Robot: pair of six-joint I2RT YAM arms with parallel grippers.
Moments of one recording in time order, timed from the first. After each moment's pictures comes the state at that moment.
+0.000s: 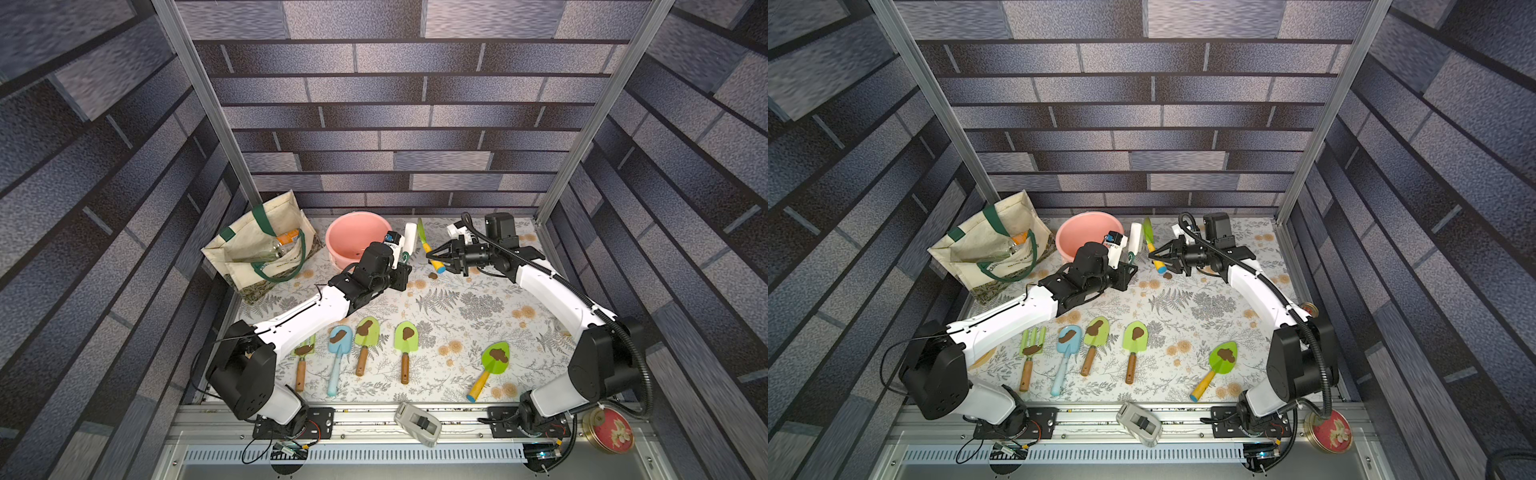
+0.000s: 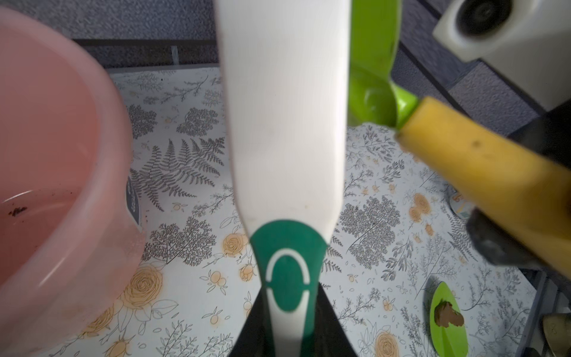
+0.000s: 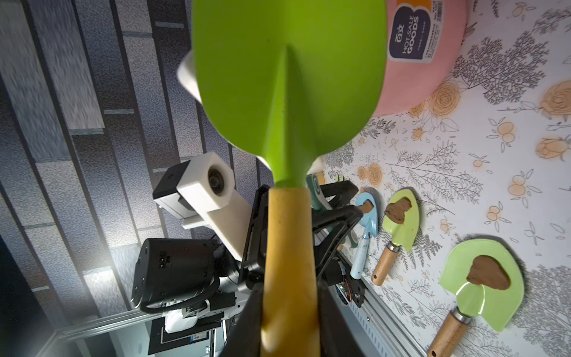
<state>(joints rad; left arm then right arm) -0.66 1.46 1.09 -0.08 0.11 -0.34 0.30 1.53 1.26 -0.33 -1.09 0.99</state>
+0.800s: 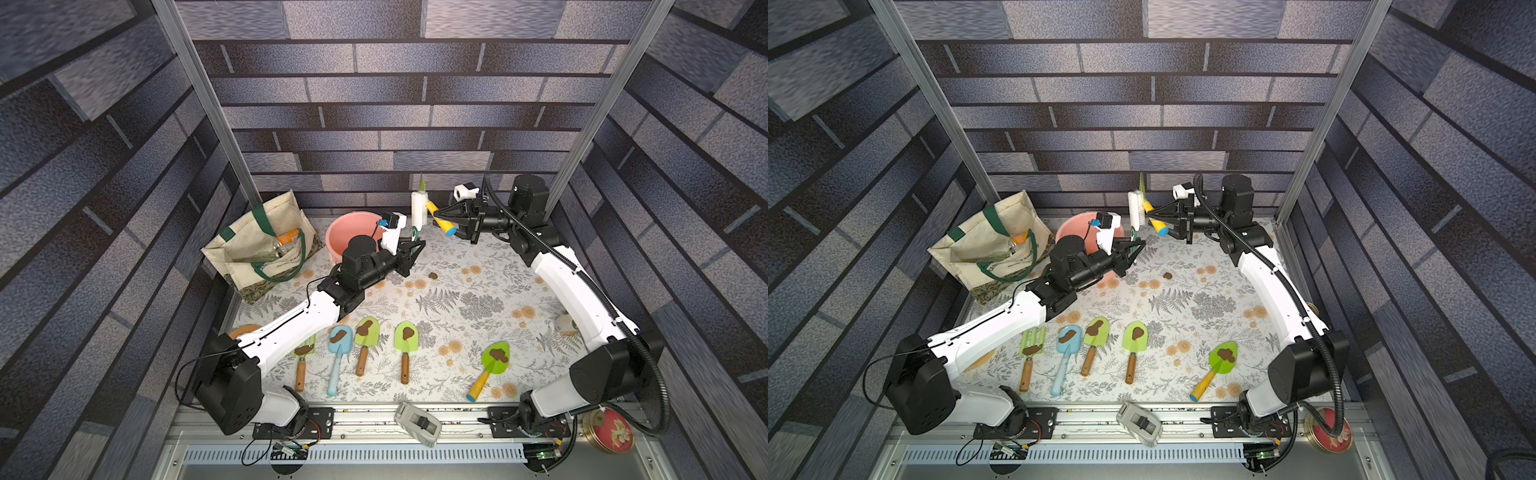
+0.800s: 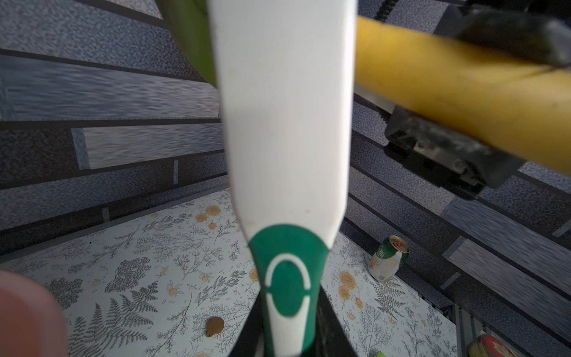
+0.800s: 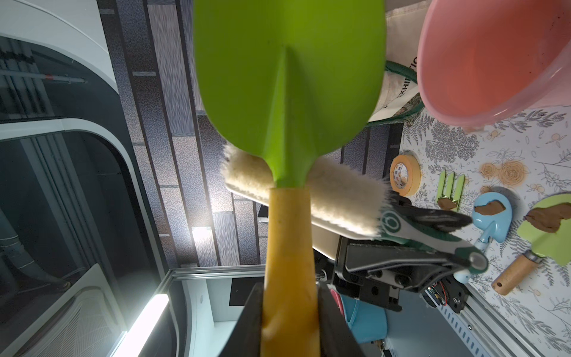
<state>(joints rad) -0.65 1.41 1.07 0.32 0.29 -0.26 0.28 1.52 1.57 -0.19 -1.24 1.42</state>
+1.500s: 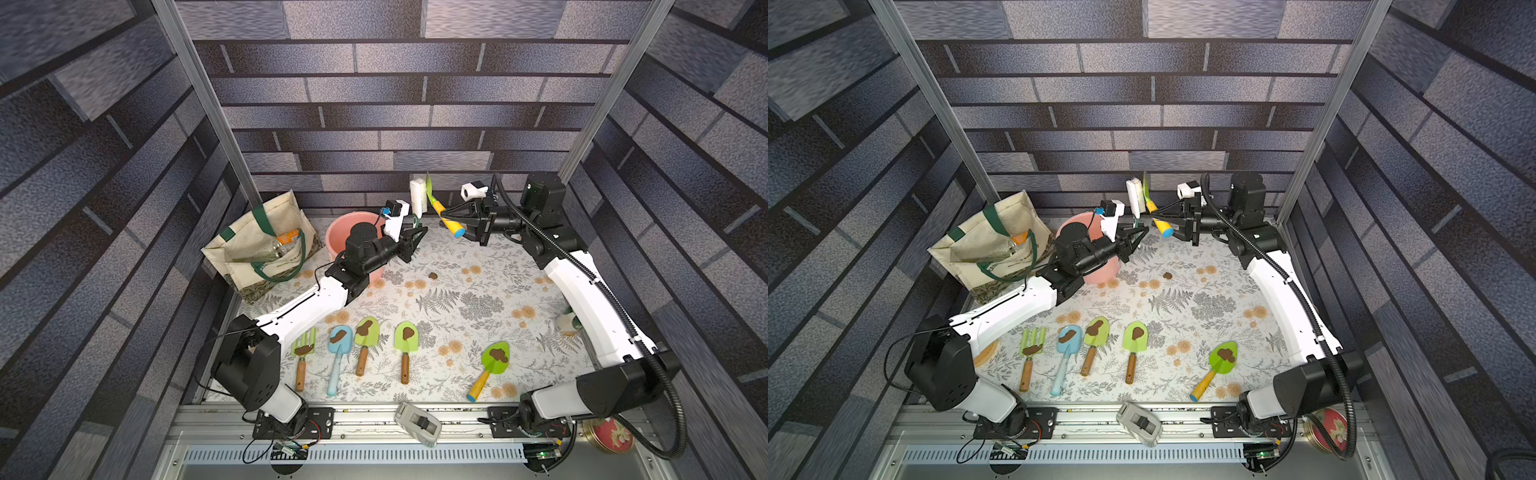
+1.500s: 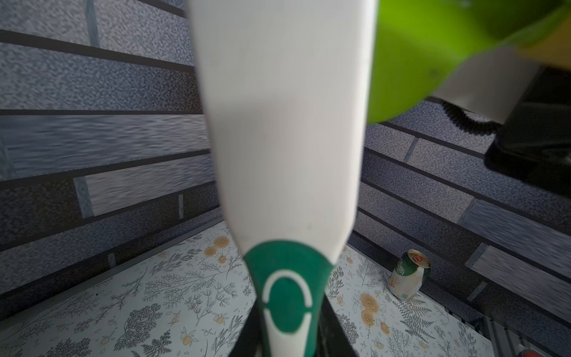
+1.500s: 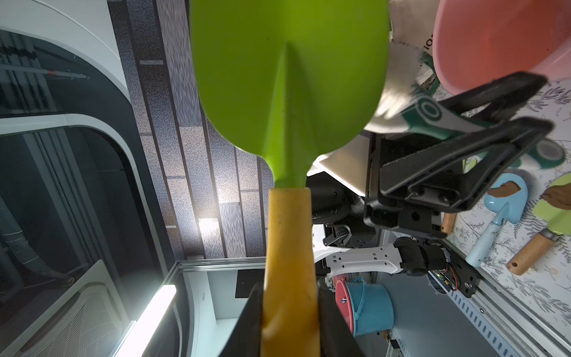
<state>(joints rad) -0.58 1.55 1.18 0.41 0.37 -0.21 0.28 1.44 1.60 -0.30 -1.25 1.40</state>
